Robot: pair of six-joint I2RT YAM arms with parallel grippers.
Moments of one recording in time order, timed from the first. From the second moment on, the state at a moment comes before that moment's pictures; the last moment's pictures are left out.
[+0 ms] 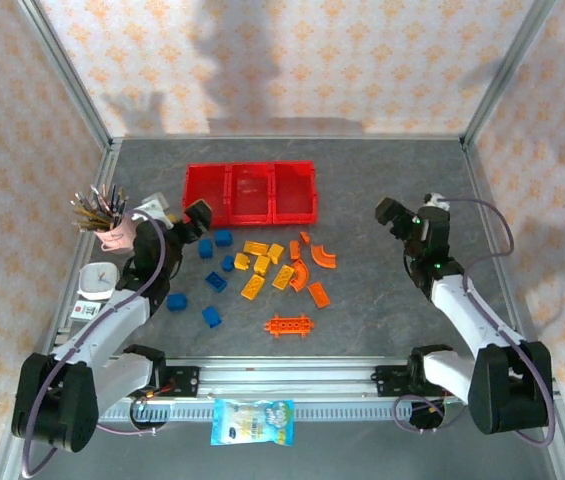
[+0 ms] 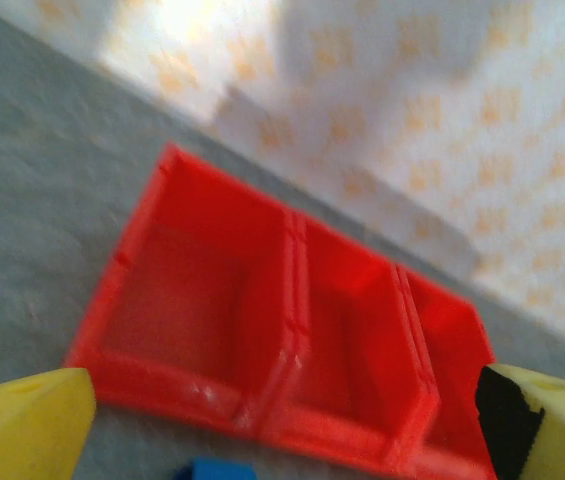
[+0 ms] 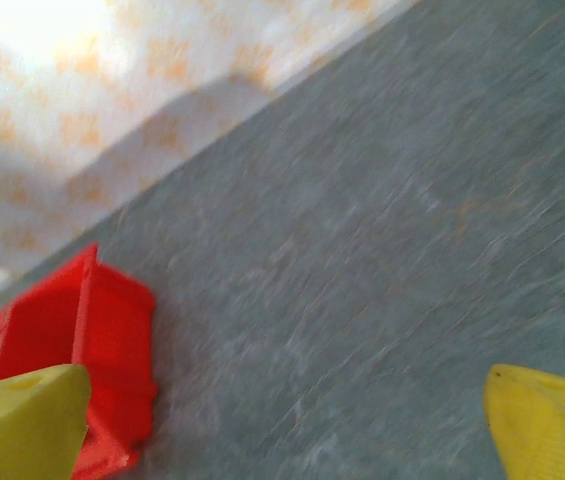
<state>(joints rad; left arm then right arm) -0.19 1.01 0.47 0.25 -0.09 -0.64 0.11 1.09 0.56 0.09 0.02 0.61</state>
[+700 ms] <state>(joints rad) -0.65 1.40 0.82 -0.29 -0.11 -0.61 0.54 1.24 0.58 -0.10 -0.10 0.65</state>
